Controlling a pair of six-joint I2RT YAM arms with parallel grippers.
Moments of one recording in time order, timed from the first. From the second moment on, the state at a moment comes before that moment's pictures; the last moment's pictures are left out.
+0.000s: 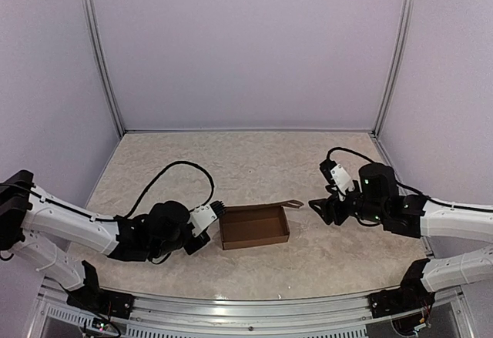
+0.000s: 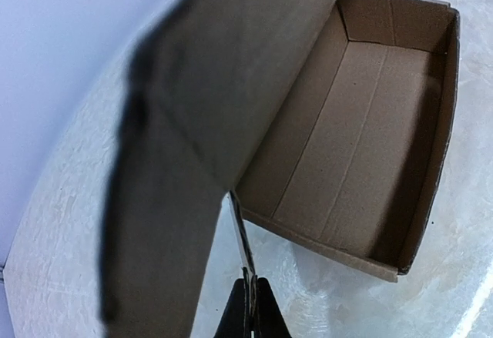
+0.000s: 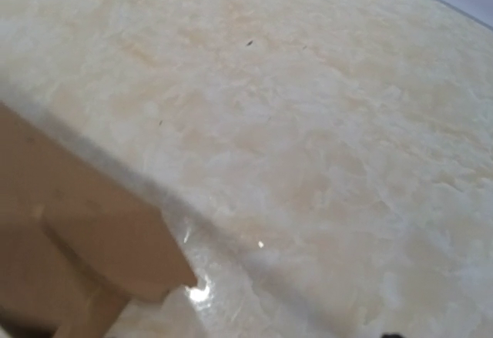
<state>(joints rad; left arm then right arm) -1.11 1.40 0.49 0.32 -0.45 0.27 0.74 1.04 0.52 0.05 0.07 -0.05</state>
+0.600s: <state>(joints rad) -1.03 1.35 0.50 0.24 -0.28 0.25 0.73 1.28 0.52 0.20 -0.15 -0.24</state>
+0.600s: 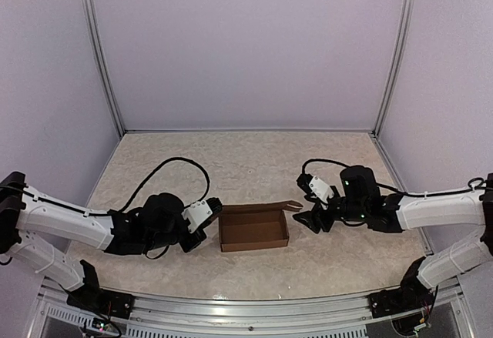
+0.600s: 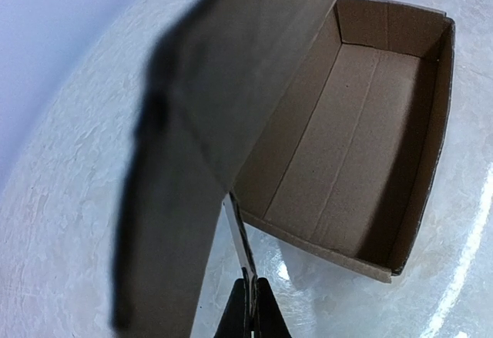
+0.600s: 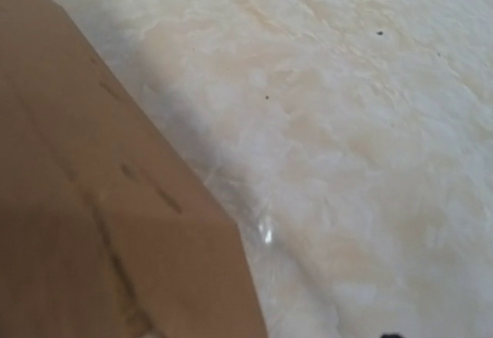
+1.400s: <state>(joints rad) -1.01 1.31 0.50 0.22 -0.25 0.24 0.72 1.38 0.57 0.28 -0.24 -0.30</state>
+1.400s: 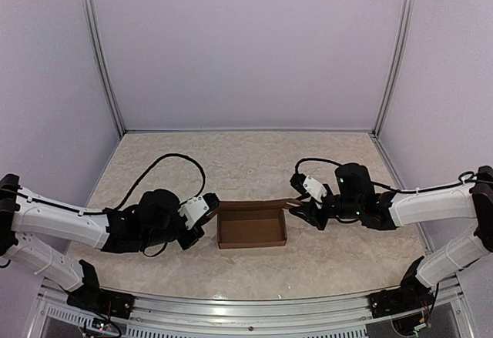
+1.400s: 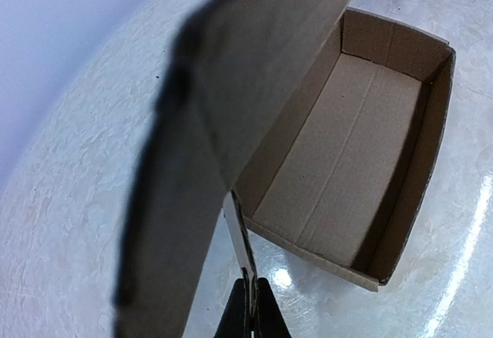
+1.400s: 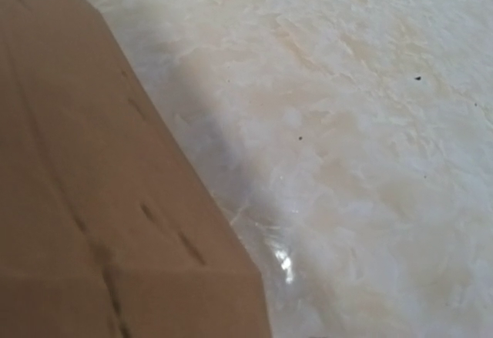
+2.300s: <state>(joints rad) -1.00 1.33 0.63 0.12 -0.26 0.10 0.79 1.32 0.54 0.31 -0.17 -0.18</state>
